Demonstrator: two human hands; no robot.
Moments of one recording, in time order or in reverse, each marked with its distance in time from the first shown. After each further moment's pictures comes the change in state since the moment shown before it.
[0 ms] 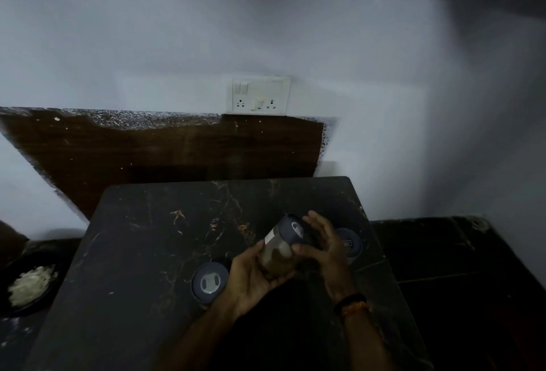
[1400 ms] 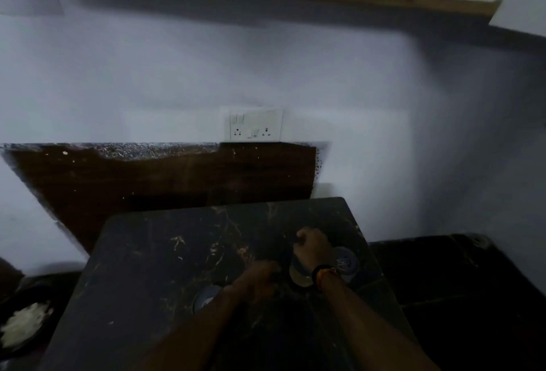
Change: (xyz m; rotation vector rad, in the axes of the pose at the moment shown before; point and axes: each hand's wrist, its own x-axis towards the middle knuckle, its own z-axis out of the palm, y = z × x) left_hand 0.012 0.033 0.050 2.412 0.017 0.224; right_hand 0.062 -0.010 0.012 -0.973 0.163 0.079
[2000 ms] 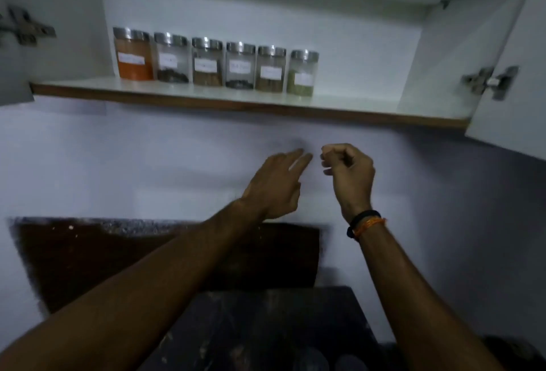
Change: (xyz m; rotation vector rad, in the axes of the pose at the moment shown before) left_hand 0.005 0.110 -0.339 0.458 0.963 0.343; right_hand 0.051 -0.194 -0.266 0.858 0.622 -0.639
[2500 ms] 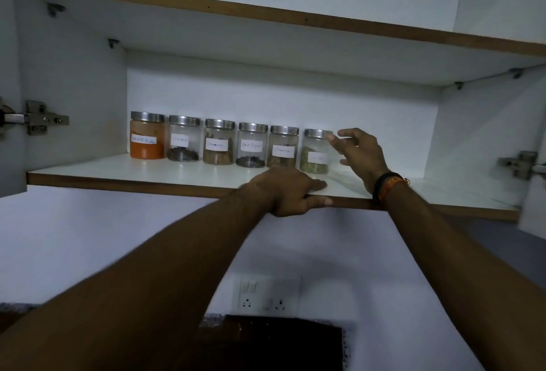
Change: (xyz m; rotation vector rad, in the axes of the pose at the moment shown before) left_hand 0.147 -0.072 -0.085 0.257 -0.361 0.050; right_hand 0.213 -0.054 0.051 -0.126 -0.208 -0.036
